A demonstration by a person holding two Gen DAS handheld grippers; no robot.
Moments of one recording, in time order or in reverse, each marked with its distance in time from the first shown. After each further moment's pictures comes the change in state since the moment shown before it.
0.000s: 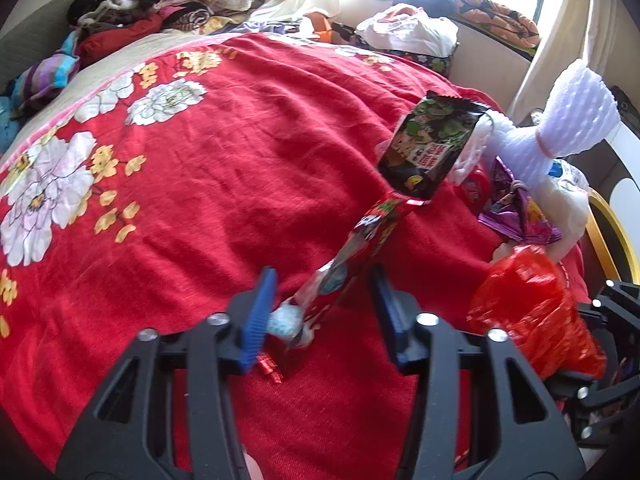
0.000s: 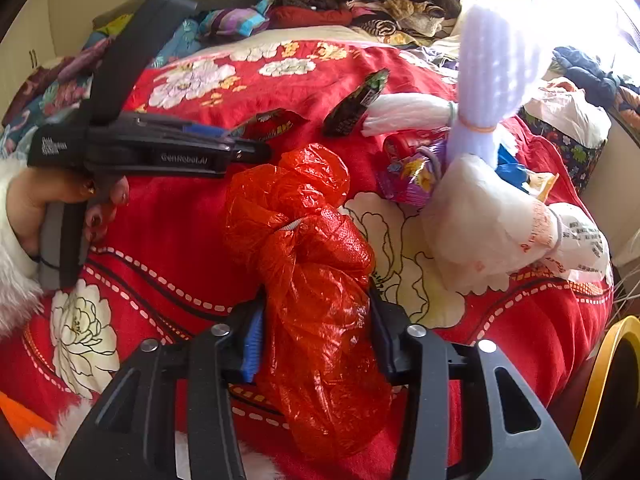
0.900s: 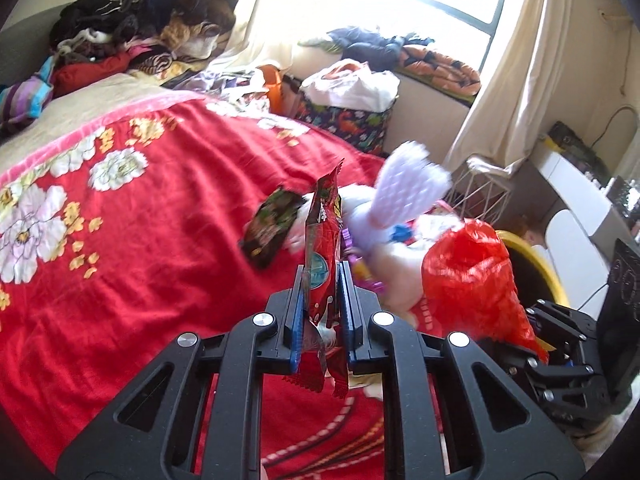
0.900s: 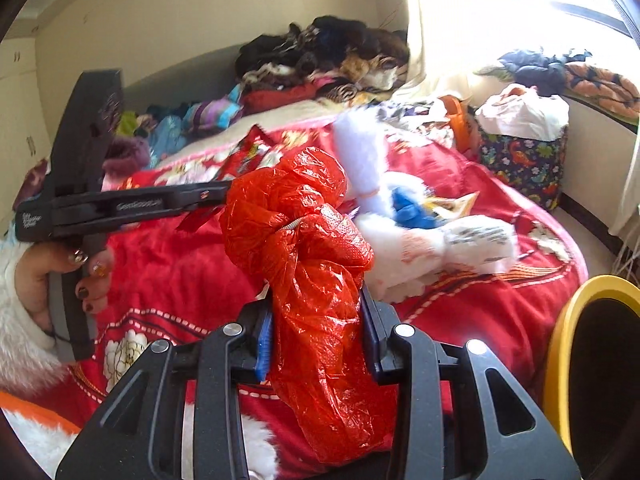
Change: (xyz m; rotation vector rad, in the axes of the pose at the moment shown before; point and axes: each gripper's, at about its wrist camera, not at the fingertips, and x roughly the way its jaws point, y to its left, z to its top) left arm -0.083 -0.074 0.017 0.007 -0.195 -0.208; right arm -0.106 -0.048 -0.030 0.196 -0.284 0.005
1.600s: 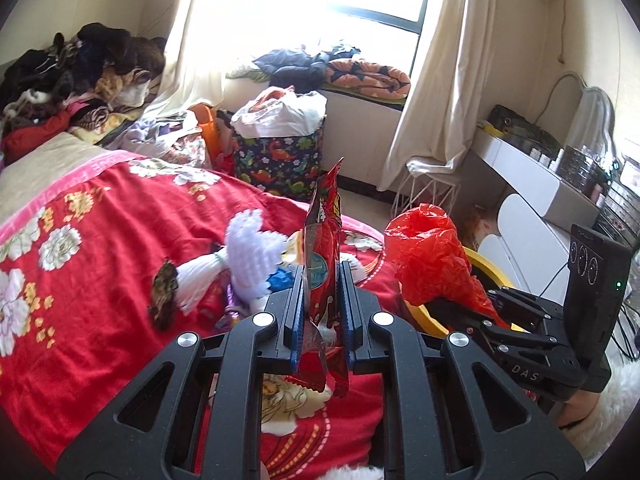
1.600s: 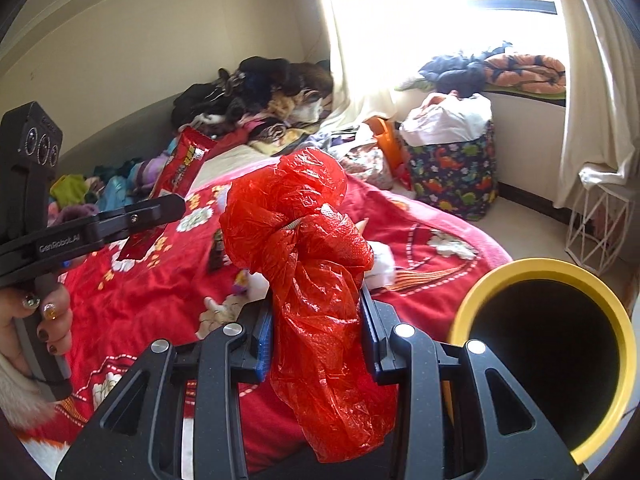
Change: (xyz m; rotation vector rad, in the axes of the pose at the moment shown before) left arm -0.012 -0.090 0.026 0.182 -0.073 -0.147; right arm -0.070 -0.061 0.003 0.174 -0.124 -0.183
